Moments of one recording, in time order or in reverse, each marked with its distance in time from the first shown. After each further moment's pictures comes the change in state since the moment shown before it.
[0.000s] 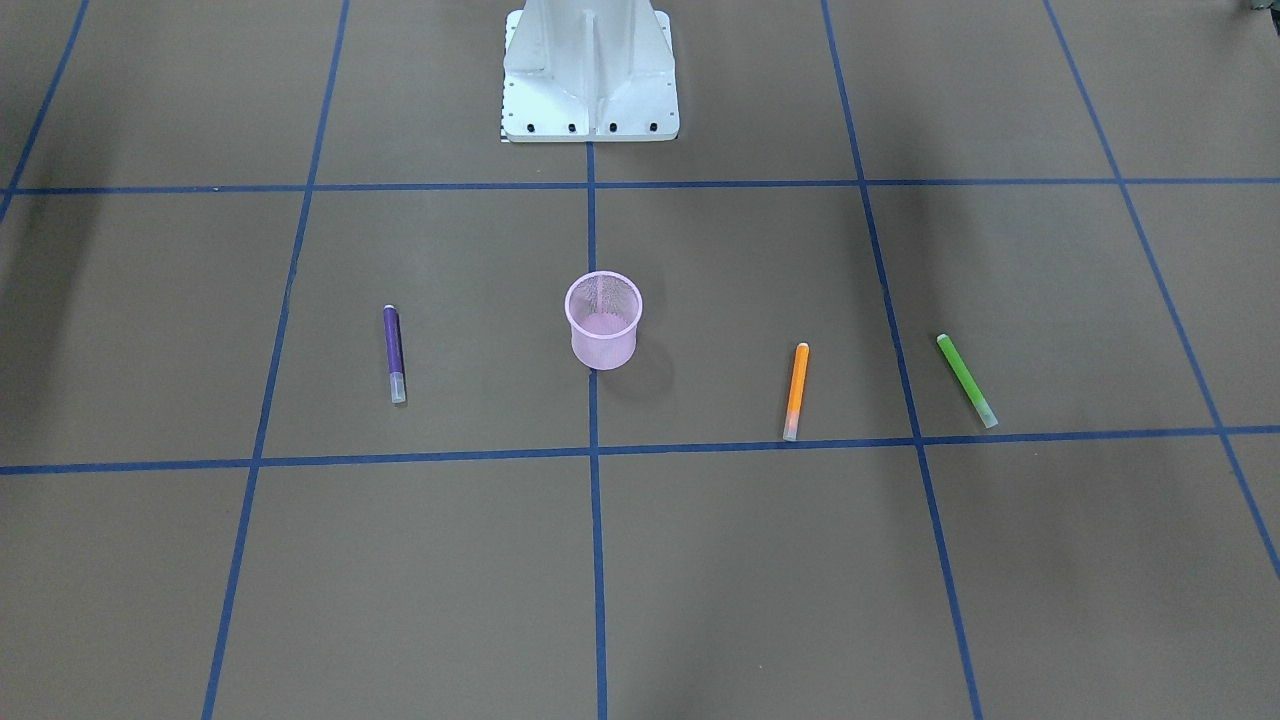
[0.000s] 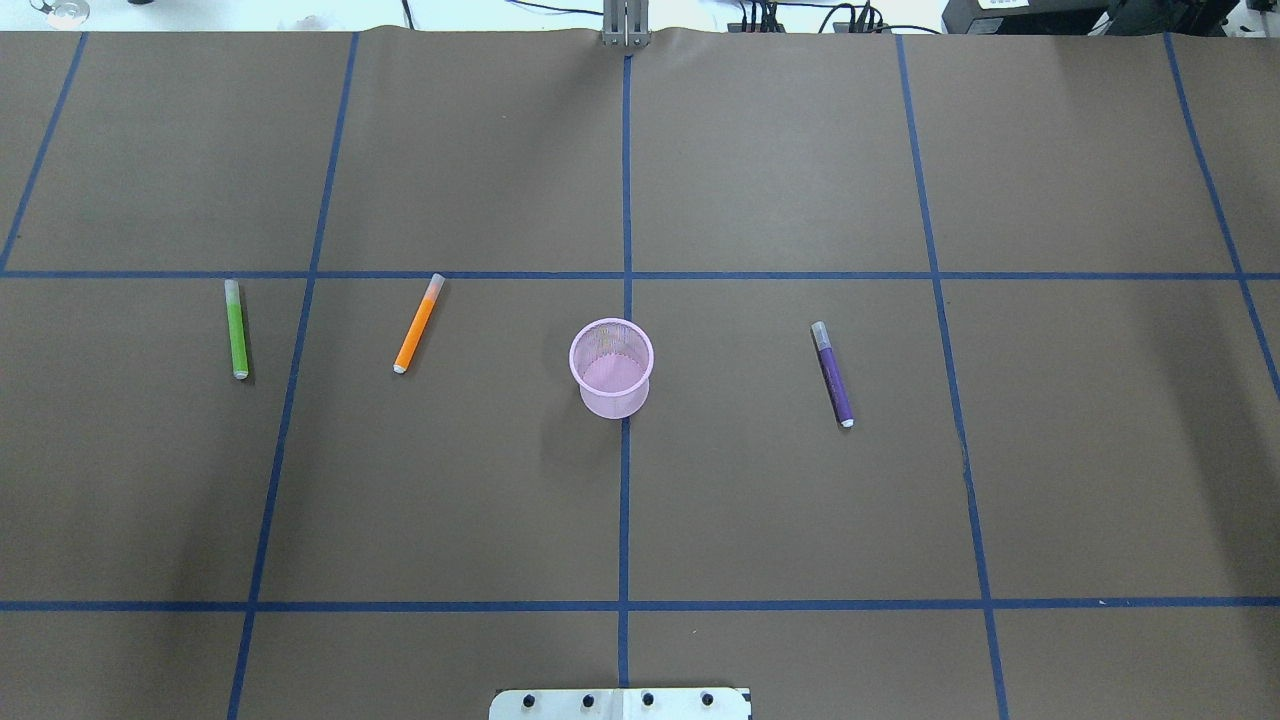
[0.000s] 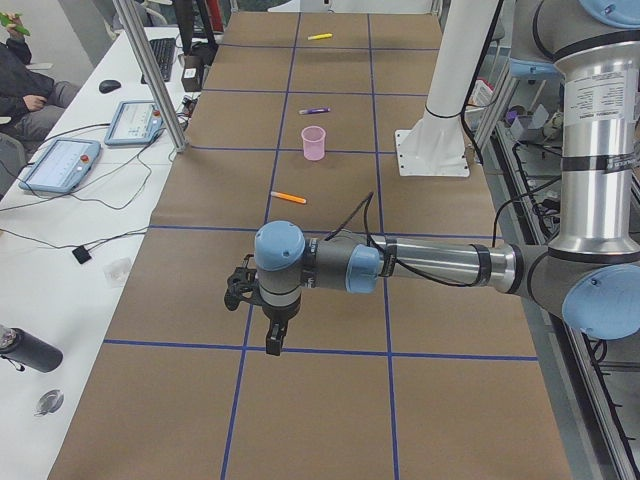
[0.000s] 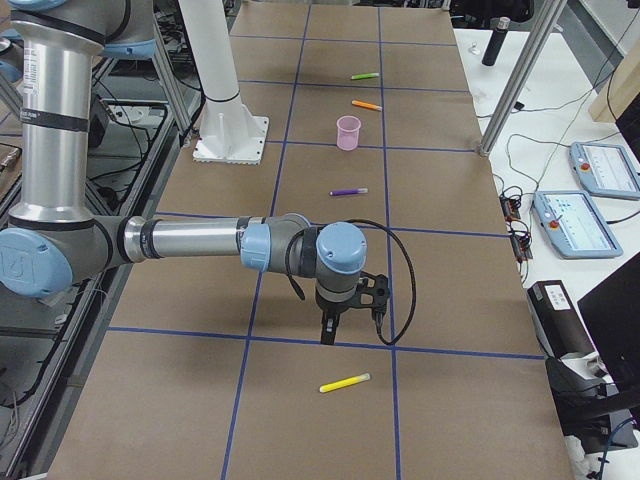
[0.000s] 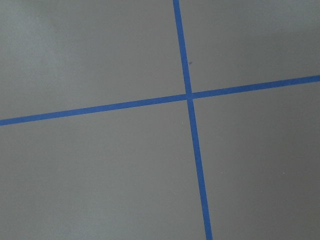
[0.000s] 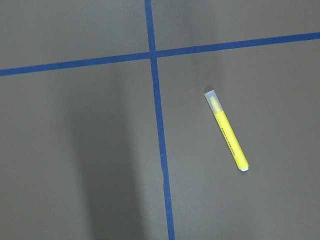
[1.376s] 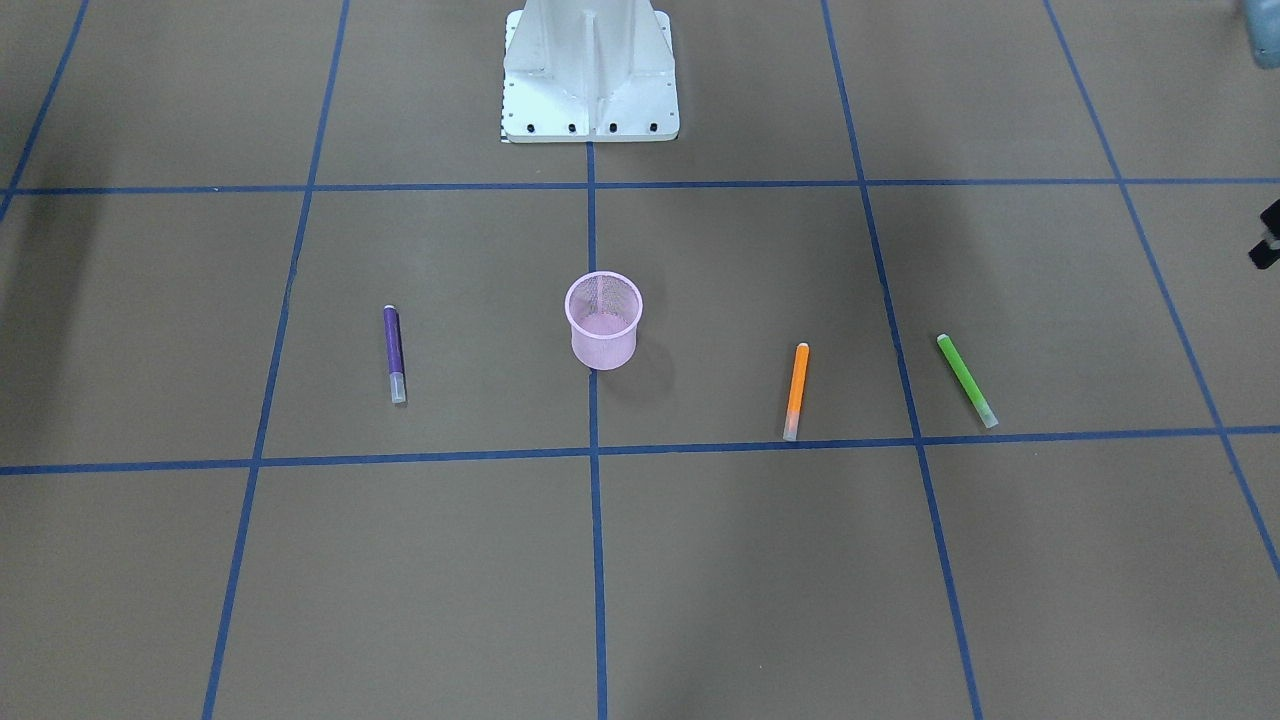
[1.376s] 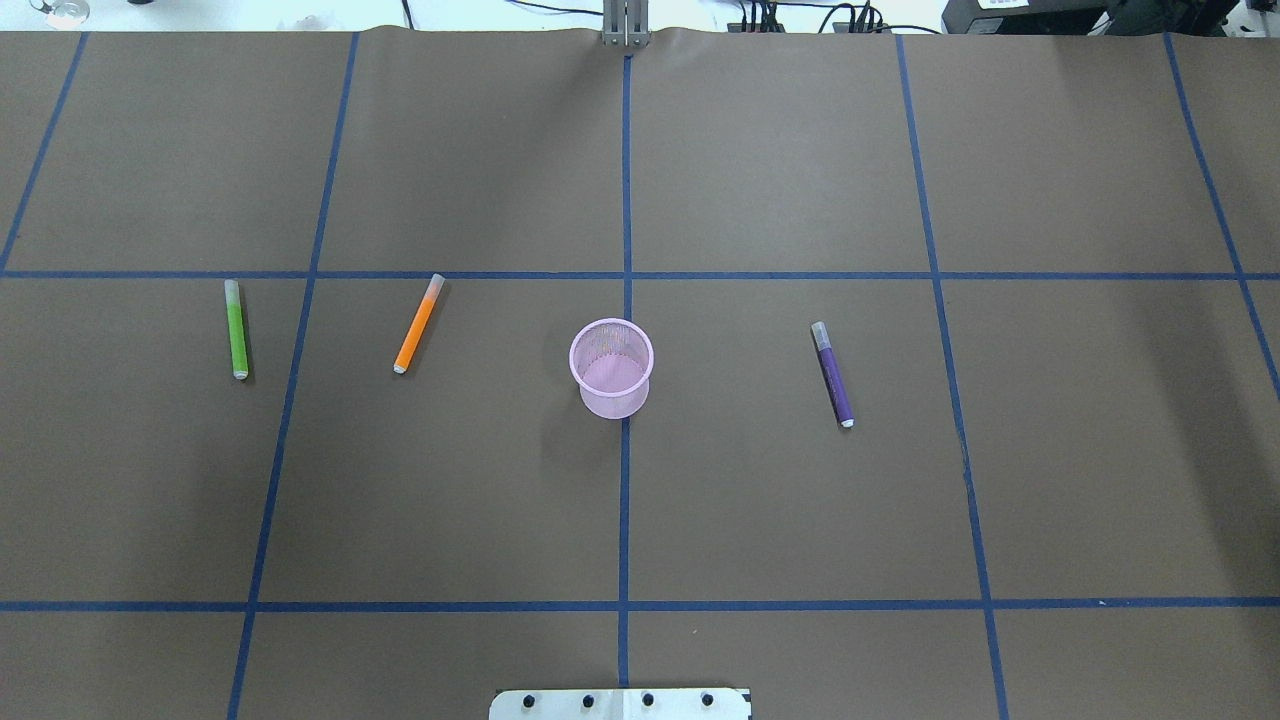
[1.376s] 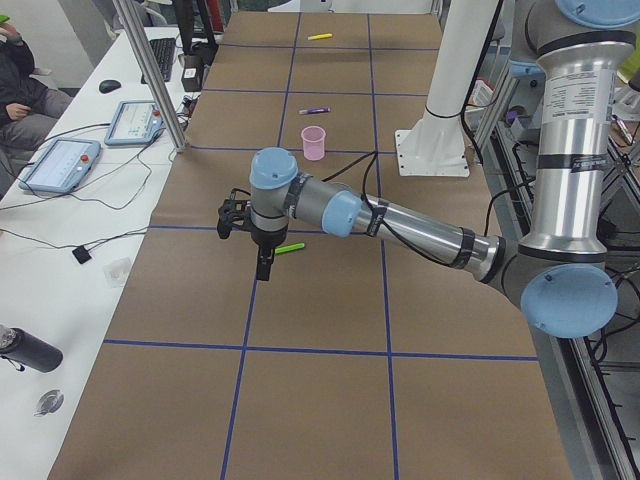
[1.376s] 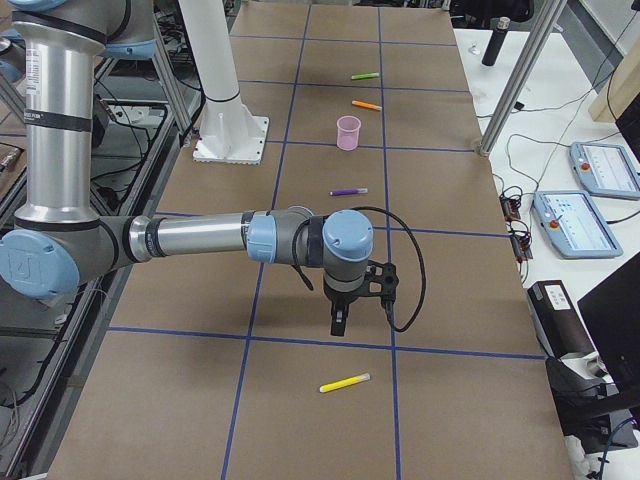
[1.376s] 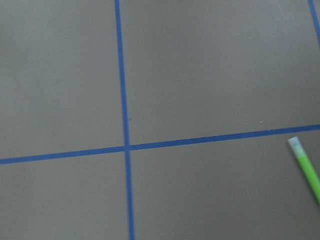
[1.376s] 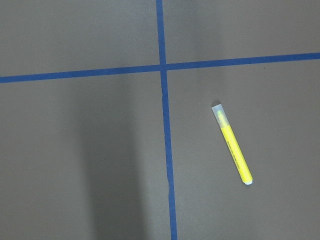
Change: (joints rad) left arm 0.238 -0.140 -0.153 -0.034 -0.001 -0.600; right arm 0.001 0.028 0.025 0.003 0.004 -0.003
